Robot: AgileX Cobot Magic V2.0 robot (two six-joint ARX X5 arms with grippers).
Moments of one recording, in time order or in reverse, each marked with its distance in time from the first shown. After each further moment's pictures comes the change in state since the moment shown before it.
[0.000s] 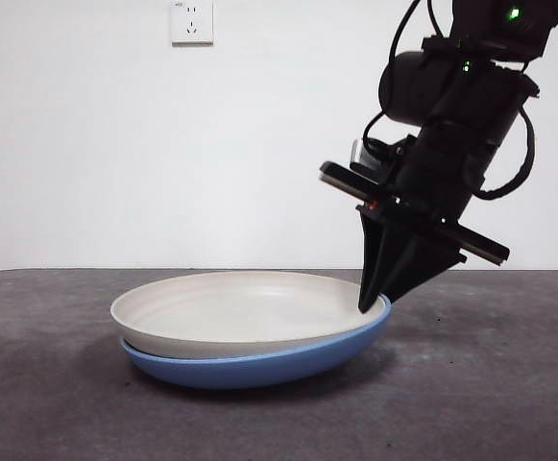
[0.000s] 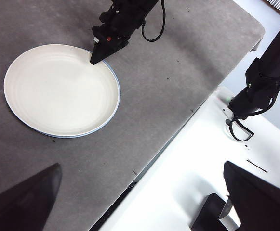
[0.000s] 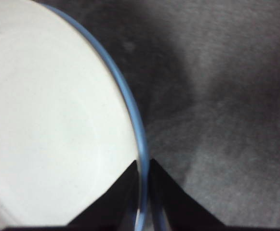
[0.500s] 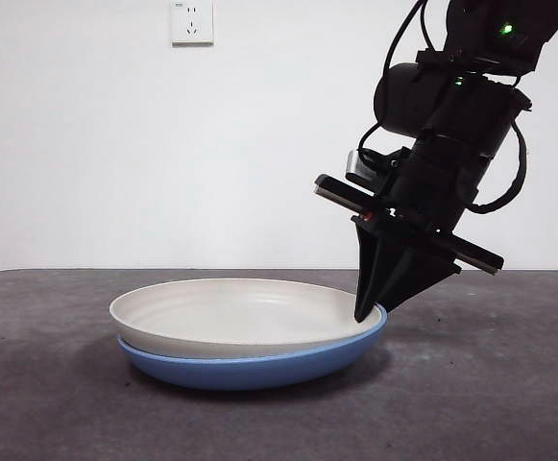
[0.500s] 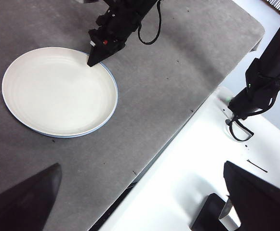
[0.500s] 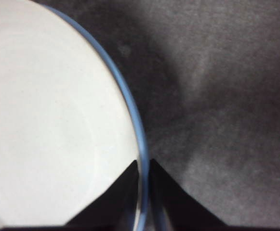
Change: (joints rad) left arm 0.000 0.000 0.000 0.000 0.000 0.000; right arm 0.000 0.025 0.000 0.029 0.018 -0.001
